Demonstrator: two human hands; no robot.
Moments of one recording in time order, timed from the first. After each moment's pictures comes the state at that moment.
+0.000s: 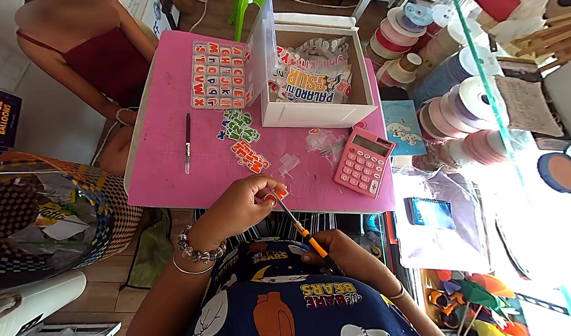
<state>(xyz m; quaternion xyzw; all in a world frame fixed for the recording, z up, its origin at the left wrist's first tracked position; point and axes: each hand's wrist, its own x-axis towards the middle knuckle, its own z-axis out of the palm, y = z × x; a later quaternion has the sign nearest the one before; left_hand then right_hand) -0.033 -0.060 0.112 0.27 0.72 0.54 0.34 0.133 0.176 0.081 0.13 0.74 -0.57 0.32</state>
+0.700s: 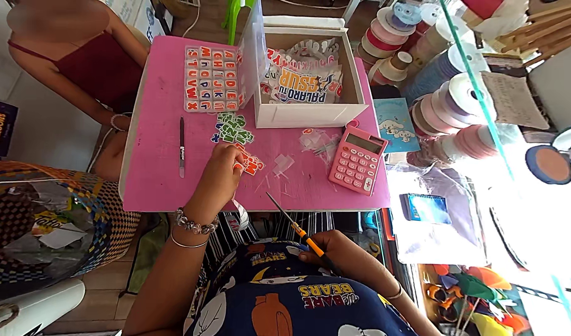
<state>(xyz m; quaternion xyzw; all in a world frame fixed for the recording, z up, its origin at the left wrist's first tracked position) -0.078 -0.054 0.085 0.26 0.90 0.34 0.10 0.138 0.179 0.077 0.14 0.77 -0.52 0.34</state>
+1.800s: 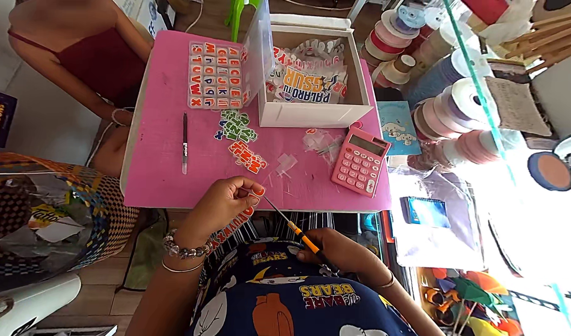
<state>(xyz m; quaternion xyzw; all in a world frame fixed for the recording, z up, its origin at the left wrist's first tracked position) -0.040 -0.081 0.089 0.19 0.72 0.58 0.34 0.120 0.180 0.073 0.10 0.77 -0.48 0.41</state>
